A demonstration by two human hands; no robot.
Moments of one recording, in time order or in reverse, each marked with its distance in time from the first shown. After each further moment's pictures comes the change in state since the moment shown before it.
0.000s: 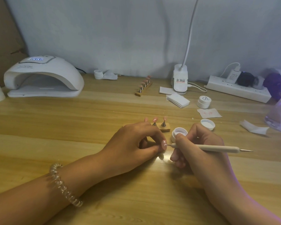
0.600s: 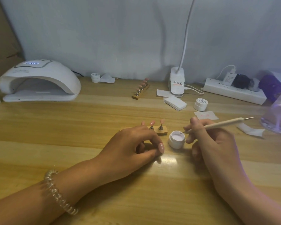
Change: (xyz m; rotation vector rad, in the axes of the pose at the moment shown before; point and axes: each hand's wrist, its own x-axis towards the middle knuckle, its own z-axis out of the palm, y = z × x) left_hand 0.000 0.002 -0.001 -0.013 0.002 -0.032; right_hand 0.021 0.004 -0.020 -0.116 0.194 -0.165
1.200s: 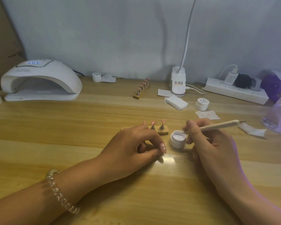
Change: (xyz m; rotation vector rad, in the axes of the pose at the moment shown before) left_hand 0.000 0.001 0.001 -0.003 0.005 -0.001; right_hand -0.004 -0.002 0.001 -0.168 -0.024 -0.133
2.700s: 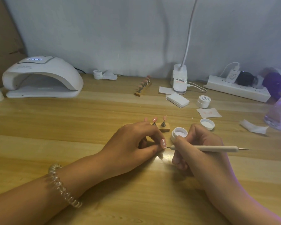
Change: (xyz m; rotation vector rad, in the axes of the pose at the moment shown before) left_hand 0.001 -0.003 0.001 -0.007 0.014 0.014; right_hand -0.019 -0.016 0.012 0.242 -0.198 0.247
